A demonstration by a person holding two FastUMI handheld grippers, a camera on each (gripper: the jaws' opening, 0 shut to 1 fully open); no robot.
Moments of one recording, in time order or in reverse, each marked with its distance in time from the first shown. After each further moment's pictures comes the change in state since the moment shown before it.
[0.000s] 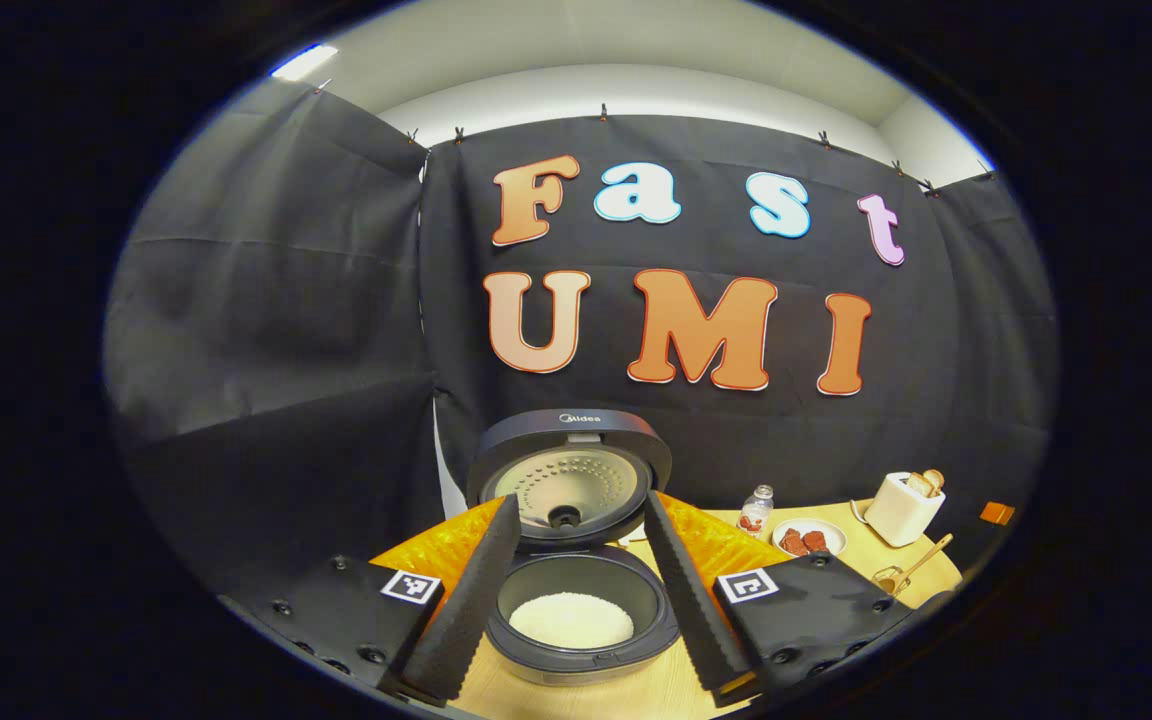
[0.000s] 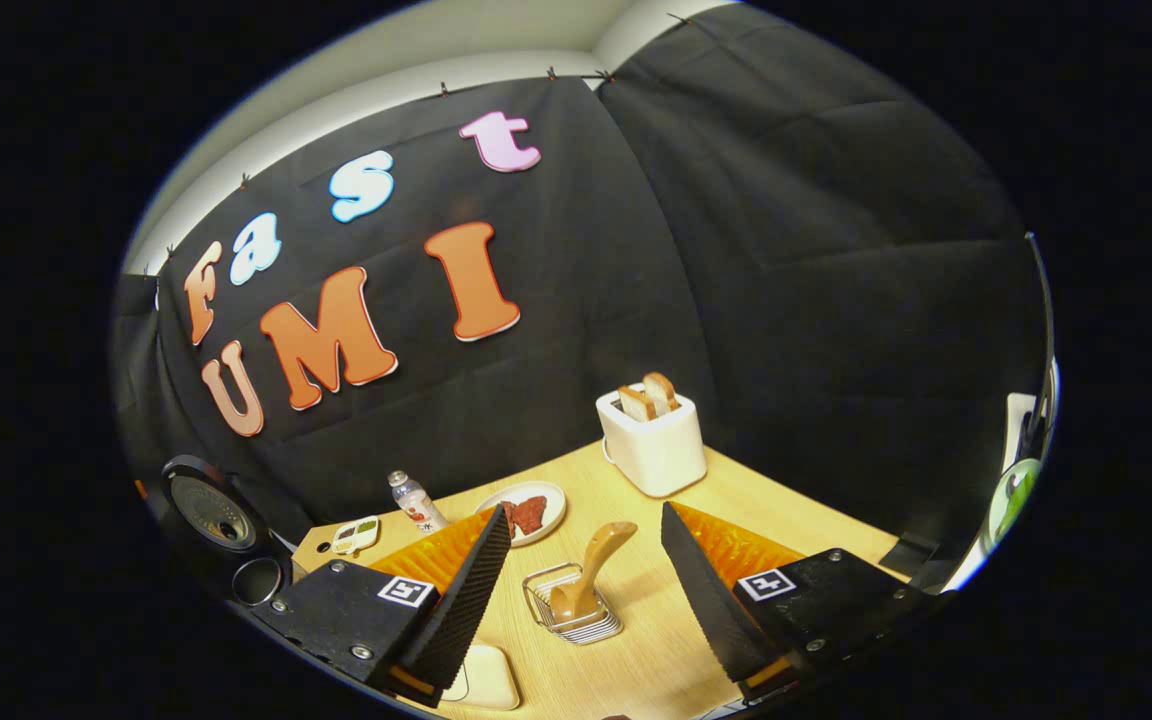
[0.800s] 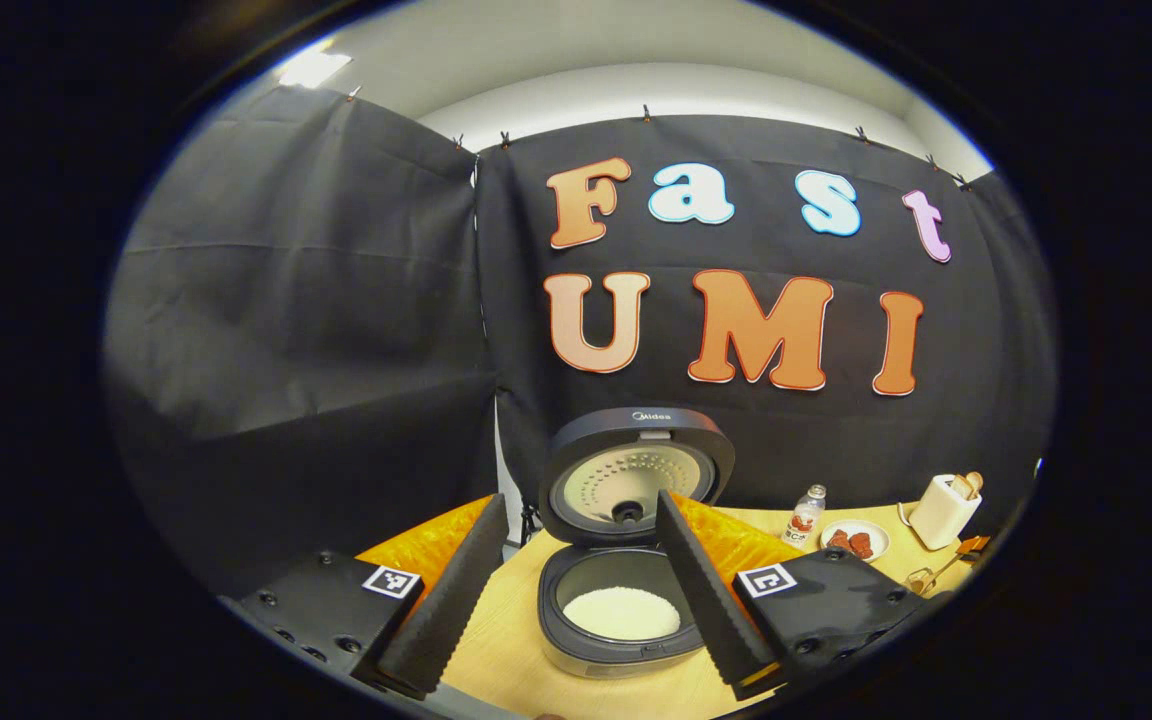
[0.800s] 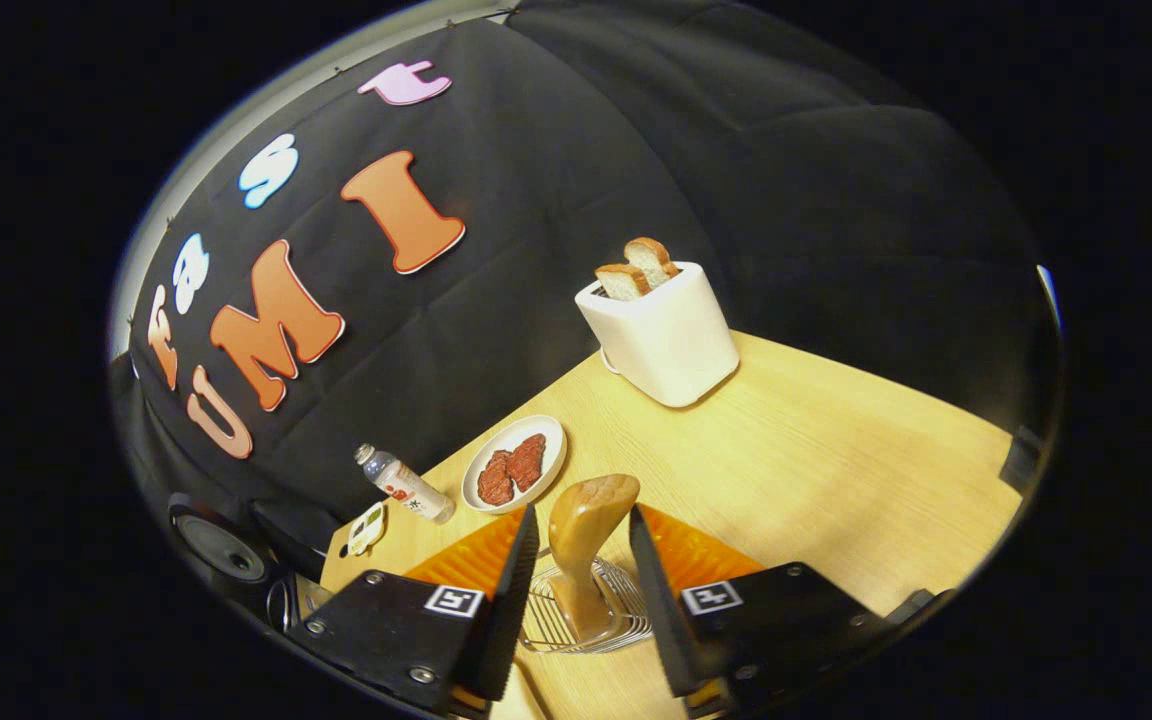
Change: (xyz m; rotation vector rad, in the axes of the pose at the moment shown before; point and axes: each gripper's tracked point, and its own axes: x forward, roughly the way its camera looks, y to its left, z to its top) left arm -0.019 0.041 -0.002 -0.006 0.023 0.156; right arm 0.105 -0.006 -0.088 0.220 0.241 0.014
